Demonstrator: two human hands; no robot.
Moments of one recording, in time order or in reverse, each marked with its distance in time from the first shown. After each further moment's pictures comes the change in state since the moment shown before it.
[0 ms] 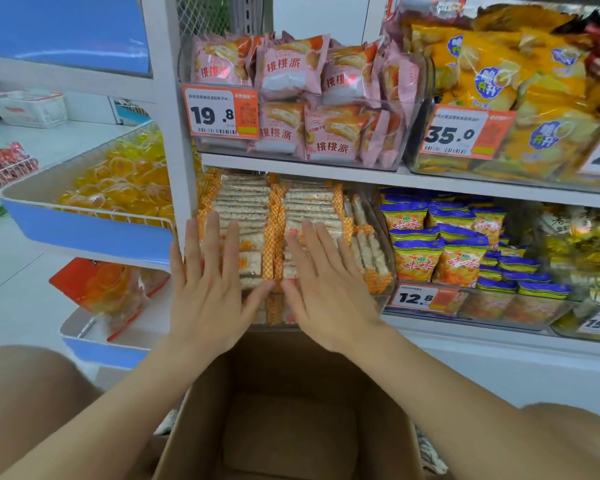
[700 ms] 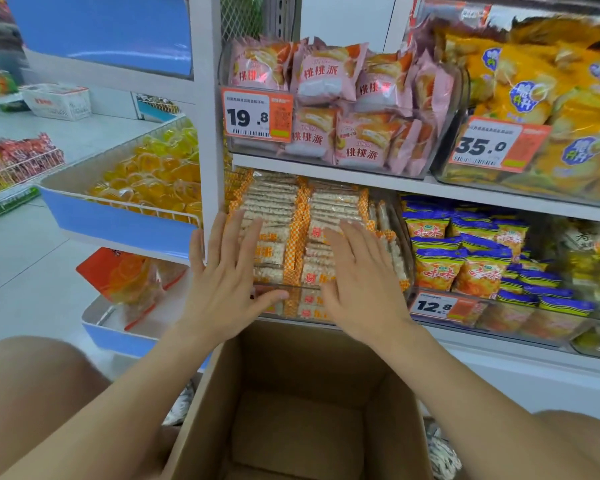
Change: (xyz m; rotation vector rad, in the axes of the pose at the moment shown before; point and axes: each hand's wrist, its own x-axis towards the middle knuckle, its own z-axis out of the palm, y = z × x) left_hand 0.006 -0.029 0.009 -0.092 0.025 0.078; right_hand 0.006 0.002 -0.014 0.038 0.115 0.060
